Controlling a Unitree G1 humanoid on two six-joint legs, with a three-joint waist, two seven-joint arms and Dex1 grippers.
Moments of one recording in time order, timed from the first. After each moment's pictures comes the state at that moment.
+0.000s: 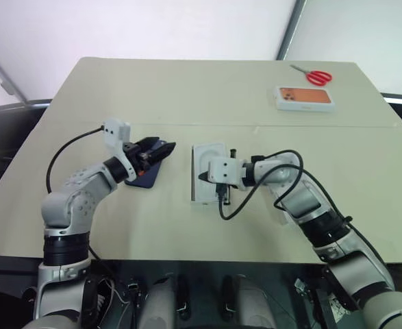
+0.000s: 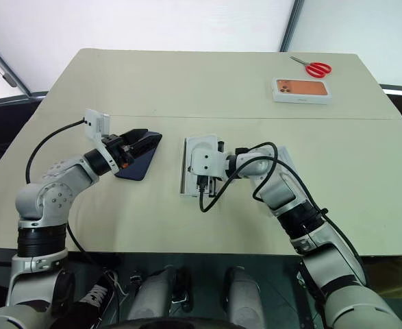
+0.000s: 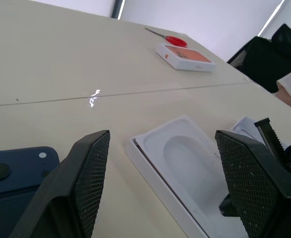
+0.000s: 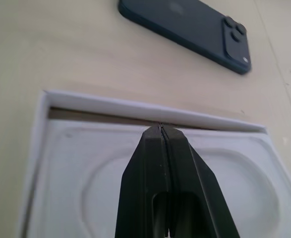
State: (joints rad) left arm -0.47 0.39 0.21 -0.12 -0.62 0.77 -0.58; right arm -0.68 -0.46 0.41 0.11 -0.17 0.13 0.96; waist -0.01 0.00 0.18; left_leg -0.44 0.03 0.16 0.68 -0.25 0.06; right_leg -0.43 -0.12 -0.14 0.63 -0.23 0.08
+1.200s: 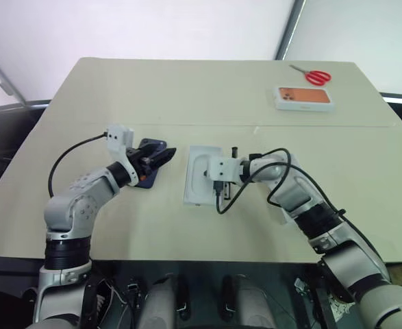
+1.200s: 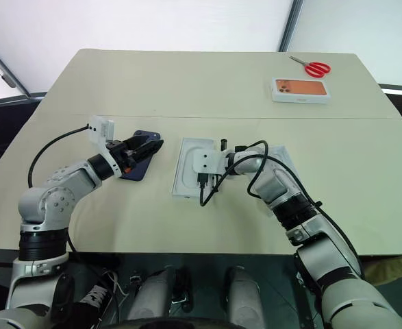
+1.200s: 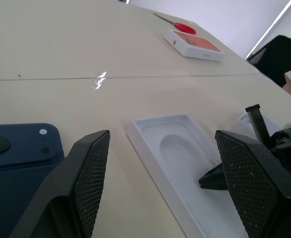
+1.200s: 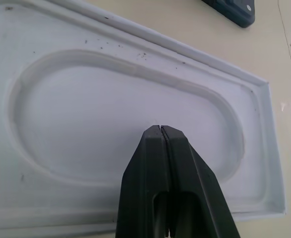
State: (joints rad) left arm -0.44 0.40 0.19 -0.13 -0.64 0.80 -0.53; right arm -0.73 -0.44 0.46 0.26 -0.28 0.06 0.92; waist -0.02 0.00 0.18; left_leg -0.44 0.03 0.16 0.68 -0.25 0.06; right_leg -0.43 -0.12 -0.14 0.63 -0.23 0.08
